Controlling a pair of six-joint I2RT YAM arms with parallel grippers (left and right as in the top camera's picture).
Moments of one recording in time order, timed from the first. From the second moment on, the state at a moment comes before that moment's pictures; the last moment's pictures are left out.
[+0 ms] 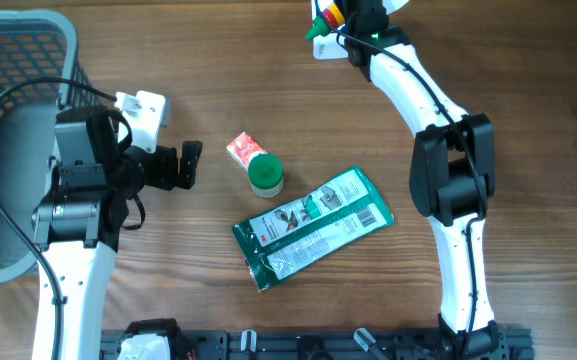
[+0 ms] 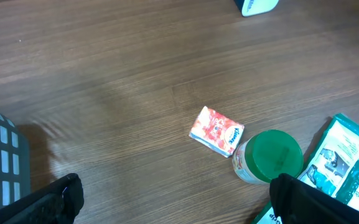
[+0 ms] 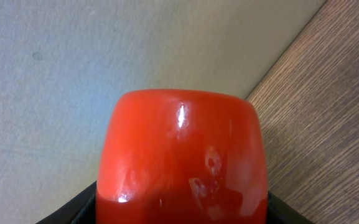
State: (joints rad) left arm 0.06 1.10 1.02 -0.71 0.29 0.21; right arm 0.31 2.44 2.09 -0.14 0.37 1.09
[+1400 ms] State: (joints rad) left arm 0.06 1.10 1.02 -0.71 0.29 0.21; right arm -0.51 2.44 2.09 -0.93 0.35 1.04
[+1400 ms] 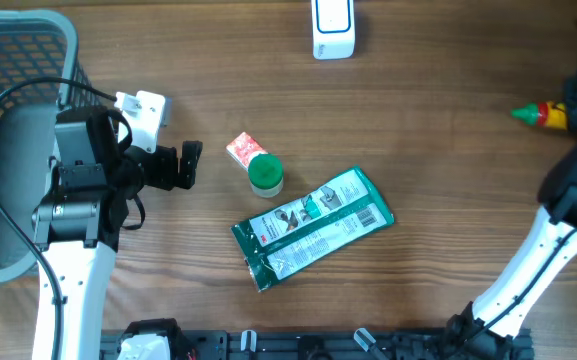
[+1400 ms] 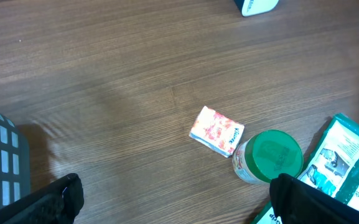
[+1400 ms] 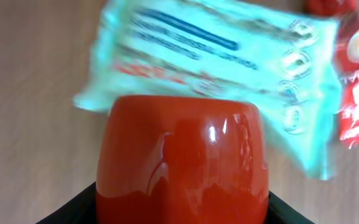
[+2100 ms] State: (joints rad) left arm 0.06 1.10 1.02 -0.71 0.29 0.21; right arm -0.69 2.33 2.12 -0.98 0.23 0.88
